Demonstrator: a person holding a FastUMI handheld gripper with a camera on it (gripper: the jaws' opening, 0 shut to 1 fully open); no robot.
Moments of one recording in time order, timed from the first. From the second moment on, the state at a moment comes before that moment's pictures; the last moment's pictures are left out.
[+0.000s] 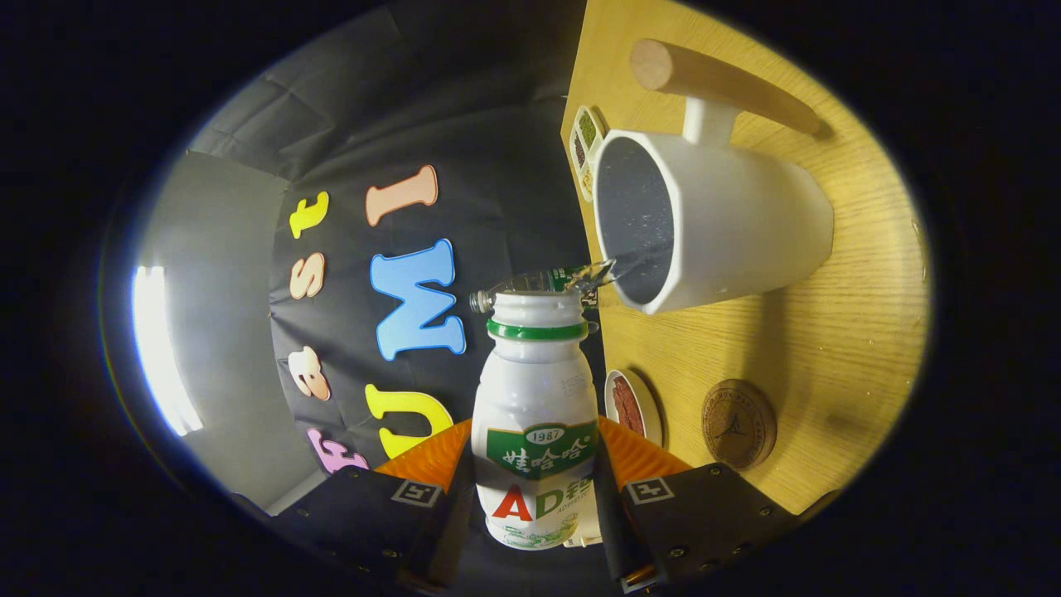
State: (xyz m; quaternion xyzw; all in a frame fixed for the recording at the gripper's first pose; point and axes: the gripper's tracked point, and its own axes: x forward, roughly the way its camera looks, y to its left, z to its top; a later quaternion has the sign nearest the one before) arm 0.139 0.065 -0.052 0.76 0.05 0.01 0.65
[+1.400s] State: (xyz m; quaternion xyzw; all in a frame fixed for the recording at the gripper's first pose) arm 0.148 0.034 -0.035 0.78 0.02 -0.01 0.63
